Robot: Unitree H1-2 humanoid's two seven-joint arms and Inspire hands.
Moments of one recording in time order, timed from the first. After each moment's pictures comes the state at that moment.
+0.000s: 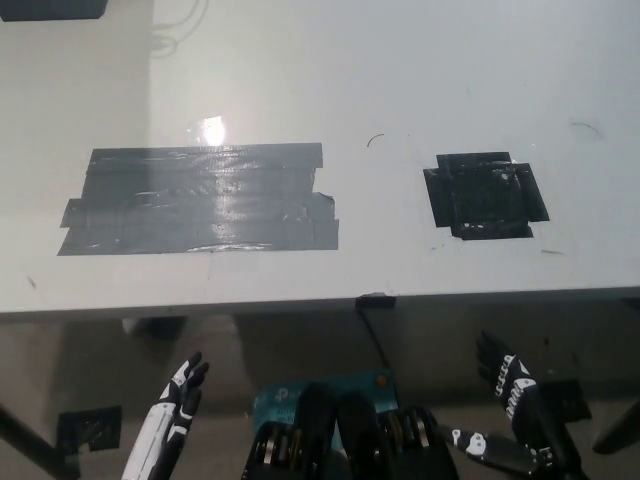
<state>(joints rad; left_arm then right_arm) 0.08 0.15 -0.07 0.12 0.17 -0.23 -0.02 0.07 -0.08 0.05 0.02 0.05 -0.08 0.19</state>
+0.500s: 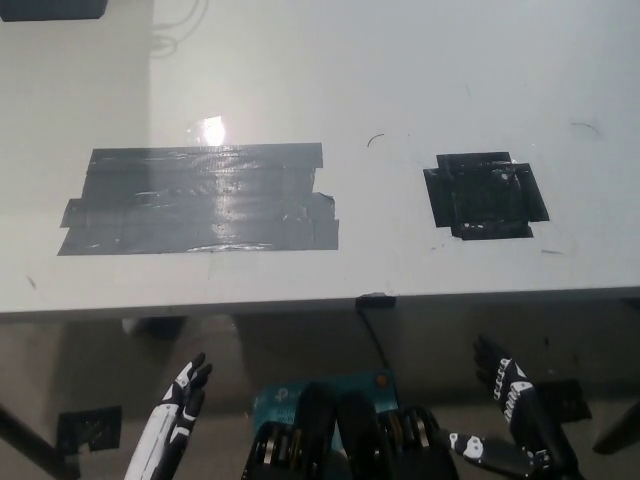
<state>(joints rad) 0.08 0.15 -0.07 0.12 0.17 -0.23 -0.02 0.07 -0.08 0.06 0.03 0.03 -0.08 0.19</state>
